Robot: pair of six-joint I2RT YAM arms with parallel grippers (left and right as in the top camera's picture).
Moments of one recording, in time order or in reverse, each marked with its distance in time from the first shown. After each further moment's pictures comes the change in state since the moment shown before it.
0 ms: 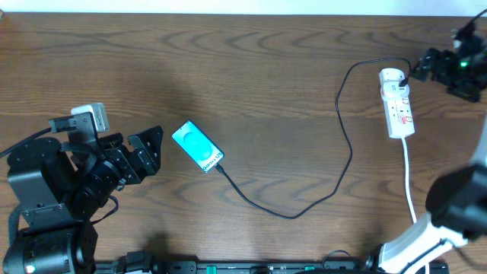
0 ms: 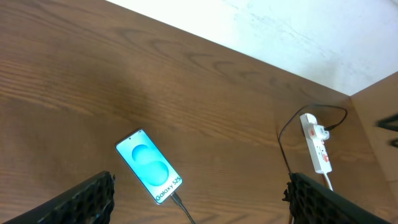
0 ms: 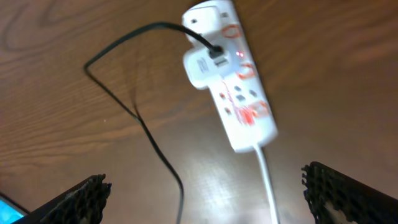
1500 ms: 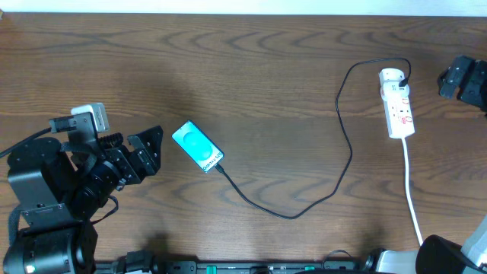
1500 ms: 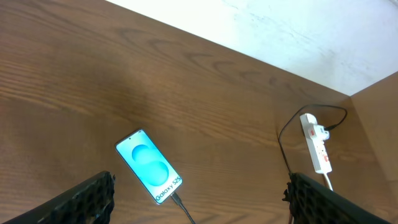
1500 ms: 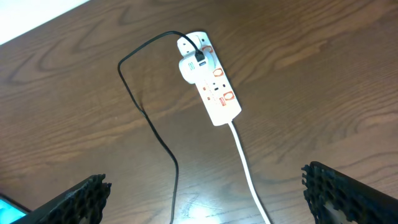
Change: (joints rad) left arm 0.000 0.000 0.000 0.000 0.000 0.000; right arm 0.003 -0.356 0.007 -0.114 0.101 0.038
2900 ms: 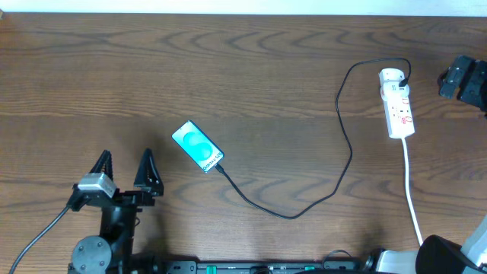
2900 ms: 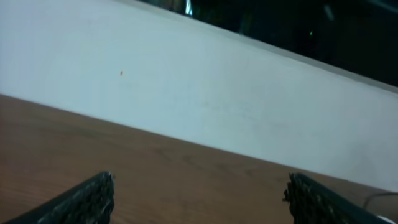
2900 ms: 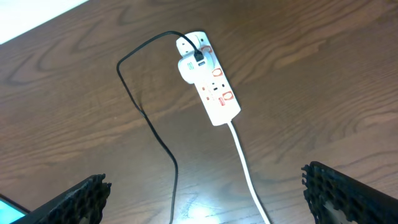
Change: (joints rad) left arm 0.000 -0.785 -0.933 0.845 -0.235 -0.058; right arm 0.000 0.000 0.000 0.000 0.004 0.002
